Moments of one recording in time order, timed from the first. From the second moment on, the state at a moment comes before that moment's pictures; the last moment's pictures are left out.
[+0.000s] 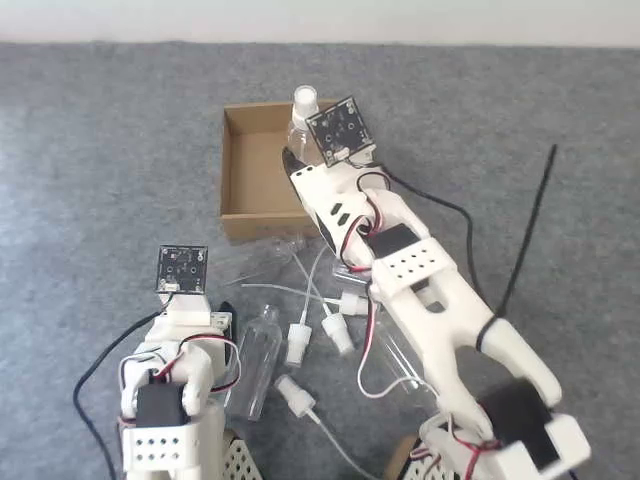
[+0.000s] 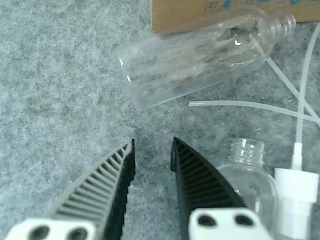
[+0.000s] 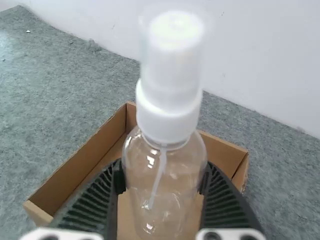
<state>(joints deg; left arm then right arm) -8.5 -103.5 97.2 72.0 1.6 -31.1 -9.0 36.1 2.6 4.6</state>
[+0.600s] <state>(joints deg) -8.5 -103.5 97.2 72.0 1.6 -31.2 6.2 28.0 -6.2 4.6</state>
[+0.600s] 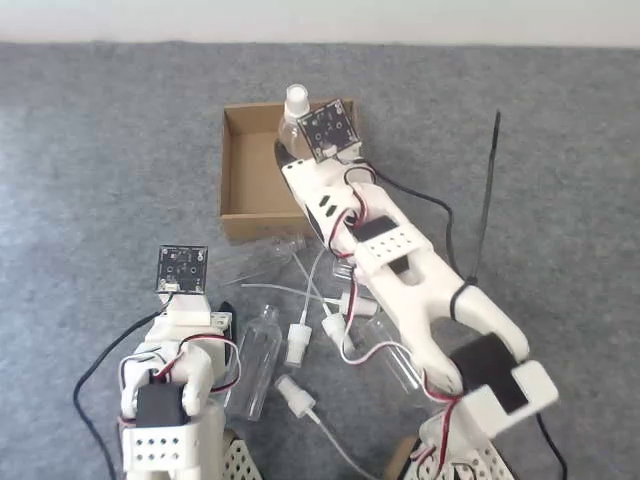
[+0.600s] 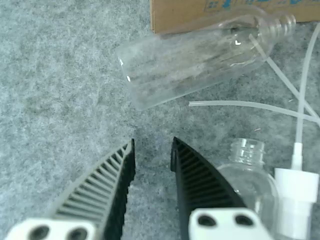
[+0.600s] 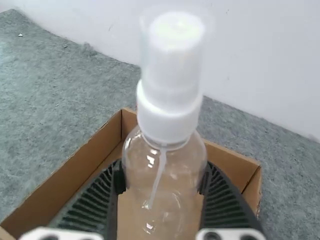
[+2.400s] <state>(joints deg) -8.5 -103.5 97.2 72.0 1.6 -33.6 26.2 7.2 -4.8 4.6</state>
